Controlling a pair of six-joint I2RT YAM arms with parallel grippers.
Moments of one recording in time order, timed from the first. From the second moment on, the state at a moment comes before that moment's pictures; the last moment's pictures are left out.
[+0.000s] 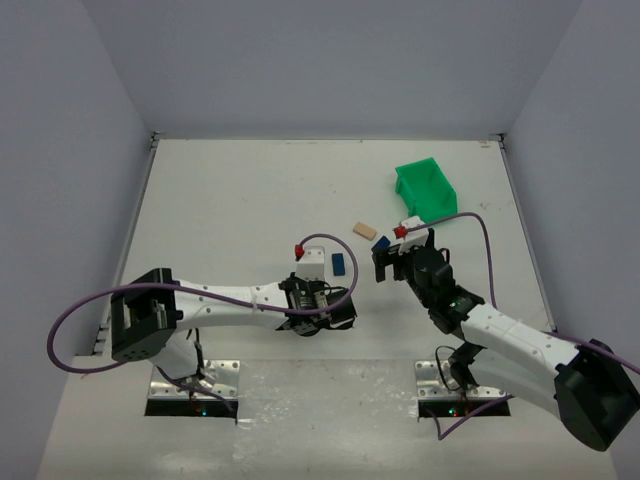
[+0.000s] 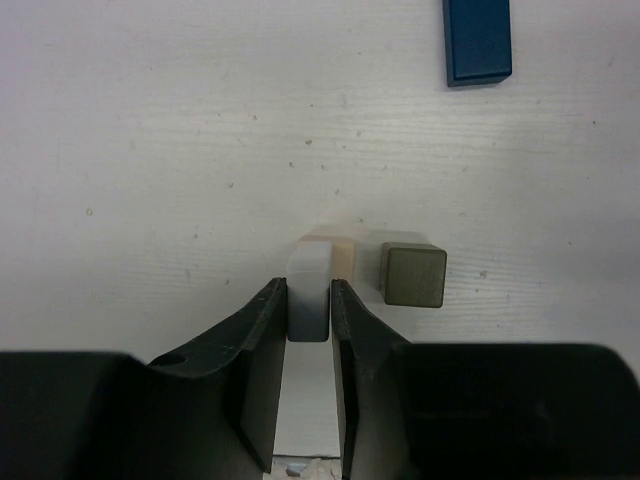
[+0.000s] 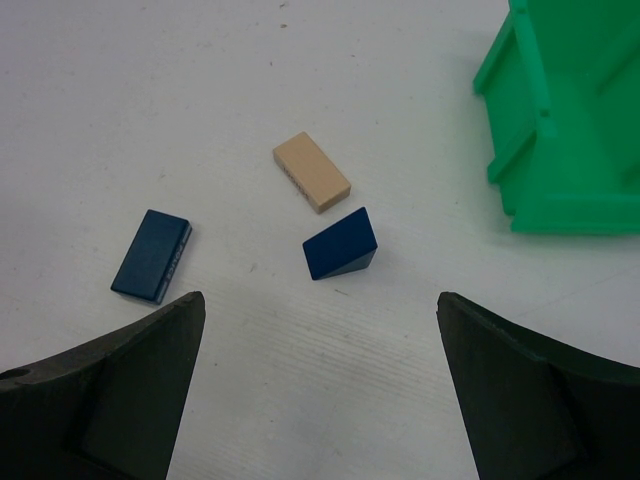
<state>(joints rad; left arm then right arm) -1.25 1.54 0.99 -0.80 -0.78 -1.22 0.64 0.95 0.27 0.34 0.30 0.04</state>
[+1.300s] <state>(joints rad) -1.25 1.54 0.98 -0.77 -0.78 -1.20 0.64 0.95 0.27 0.33 0.30 0.04</state>
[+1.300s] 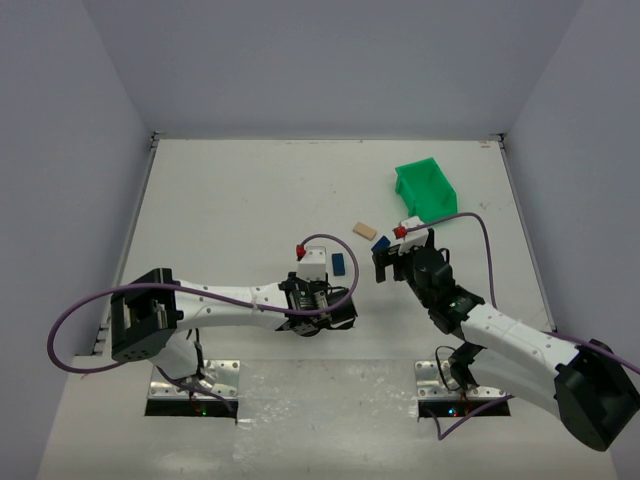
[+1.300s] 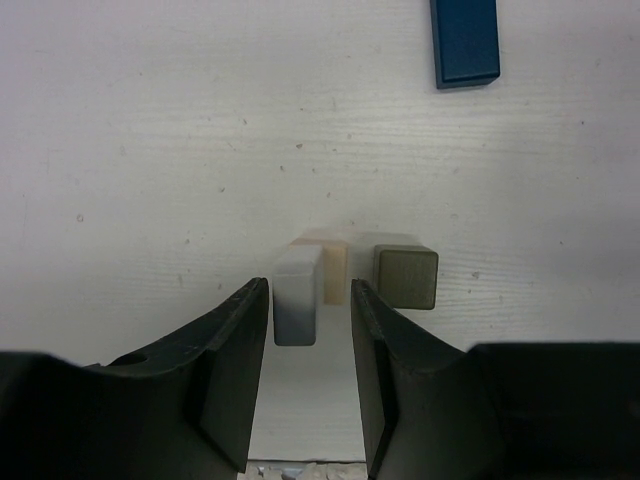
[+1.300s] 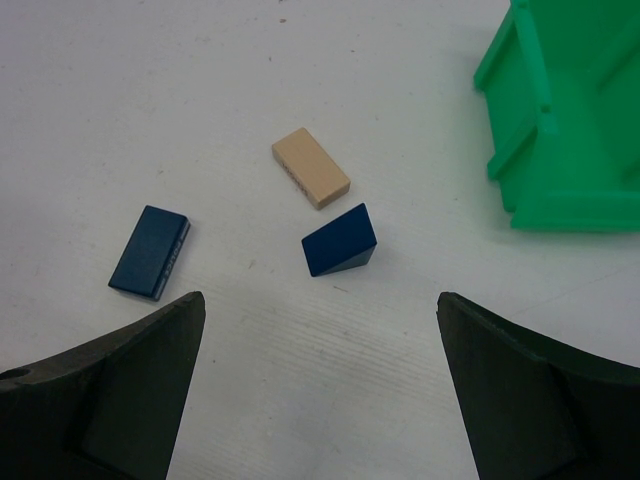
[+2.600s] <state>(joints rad) -1.25 1.53 0.95 -0.69 -0.79 -1.12 0.64 0.96 0.29 0.31 0.31 0.04</state>
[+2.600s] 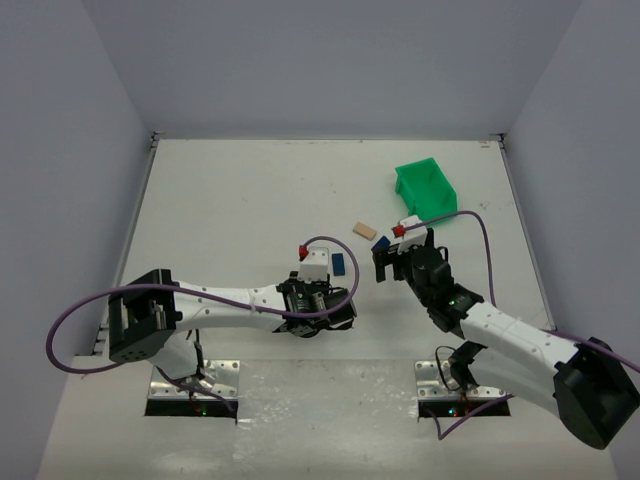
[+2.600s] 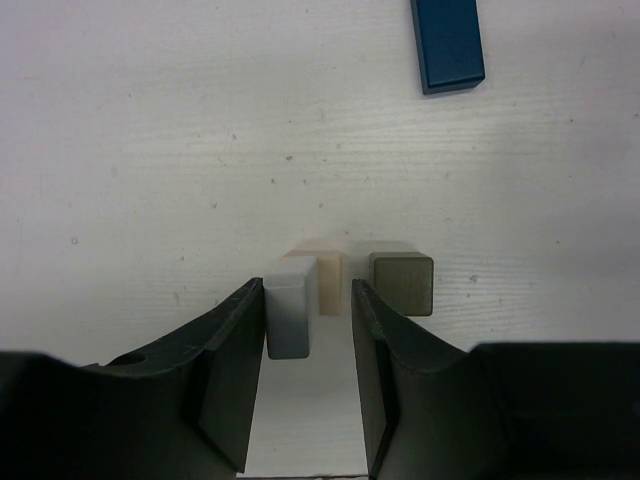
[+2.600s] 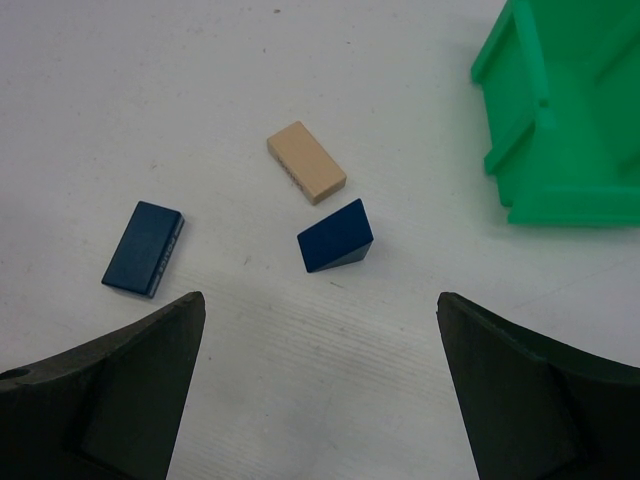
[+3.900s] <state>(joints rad) -1.11 1.28 0.99 -0.52 -0.77 -0.86 0.64 1.08 0.40 0.25 0.19 0.07</state>
